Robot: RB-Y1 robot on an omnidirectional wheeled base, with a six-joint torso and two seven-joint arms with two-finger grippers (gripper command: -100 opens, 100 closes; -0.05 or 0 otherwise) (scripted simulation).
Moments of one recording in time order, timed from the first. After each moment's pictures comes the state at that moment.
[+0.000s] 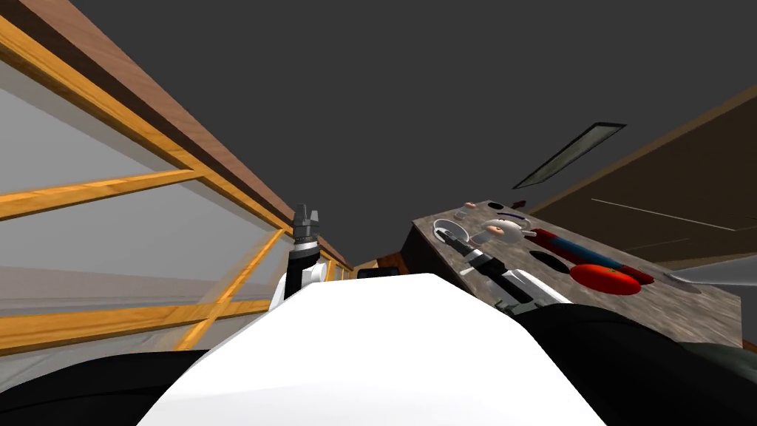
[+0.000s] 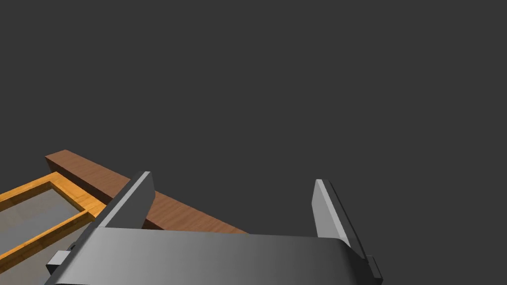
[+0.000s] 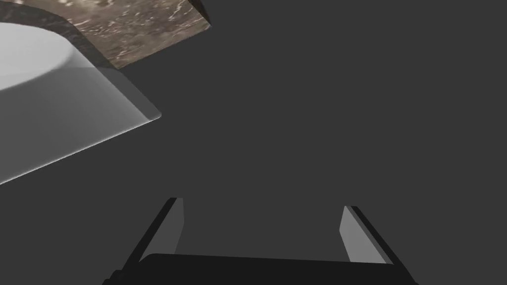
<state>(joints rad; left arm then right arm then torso) 0.51 0.05 0.04 -2.29 -0.09 -0.40 -0.04 0.73 -0.80 -0.26 -1.79 0.34 -0.56 -0.01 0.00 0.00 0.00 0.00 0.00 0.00</state>
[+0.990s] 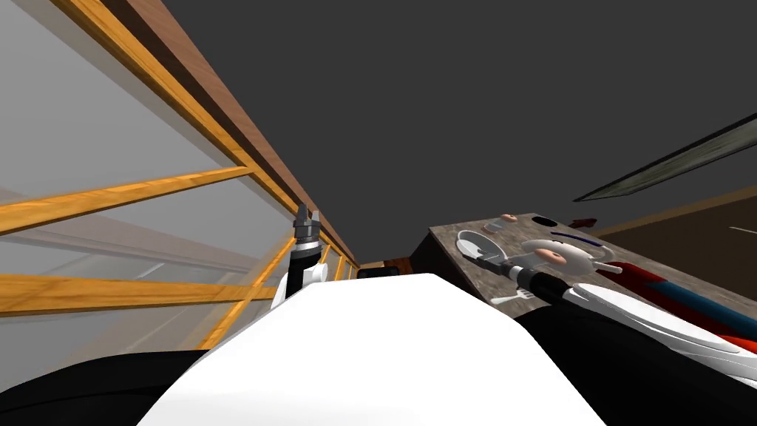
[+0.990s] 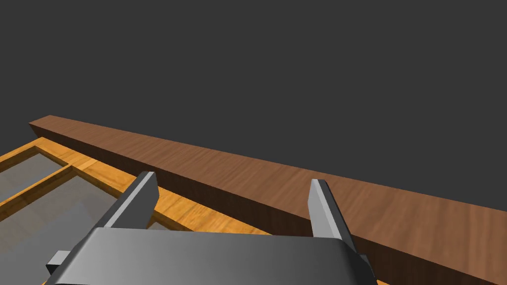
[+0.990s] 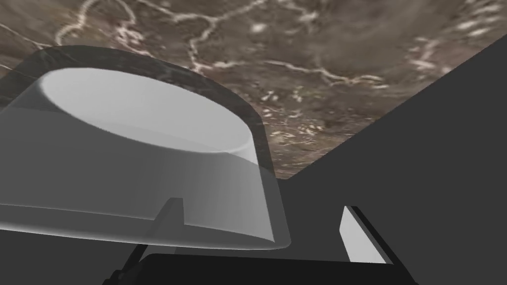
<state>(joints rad) 0.51 0.05 0.02 -2.28 -0.09 -0.40 -0.04 0.92 -1.09 -0.33 -1.49 0.62 -0.58 0.08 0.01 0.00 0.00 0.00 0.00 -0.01</state>
